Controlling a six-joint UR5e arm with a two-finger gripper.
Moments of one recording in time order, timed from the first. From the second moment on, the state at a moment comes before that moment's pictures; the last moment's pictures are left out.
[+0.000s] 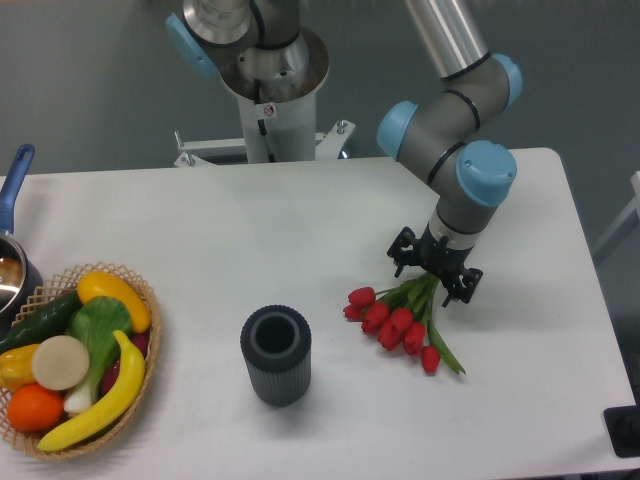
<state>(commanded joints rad) 2.75 -2.02 -1.82 -0.87 1.39 1.34</state>
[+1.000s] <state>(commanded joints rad) 2.73 -2.05 -1.80 -0.86 1.43 1.31</state>
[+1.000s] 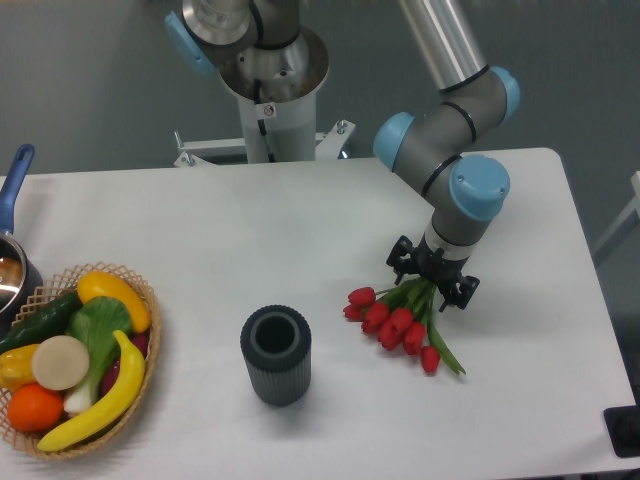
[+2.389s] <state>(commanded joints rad) 2.75 -1.97 -1.79 -0.86 1.40 1.31</state>
